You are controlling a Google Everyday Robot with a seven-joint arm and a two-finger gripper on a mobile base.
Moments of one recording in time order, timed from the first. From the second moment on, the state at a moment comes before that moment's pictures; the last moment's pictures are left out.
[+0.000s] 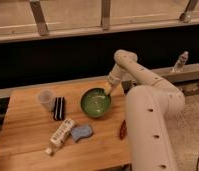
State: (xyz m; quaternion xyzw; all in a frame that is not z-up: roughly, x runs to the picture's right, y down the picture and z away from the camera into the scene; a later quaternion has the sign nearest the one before) arm 0.079 0.030 0.921 -0.45 0.02 0.45 0.77
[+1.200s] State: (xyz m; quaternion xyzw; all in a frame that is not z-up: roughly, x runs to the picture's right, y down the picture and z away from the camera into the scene) arm 0.108 0.013 0.905 -0.44 -0.01 0.47 0.77
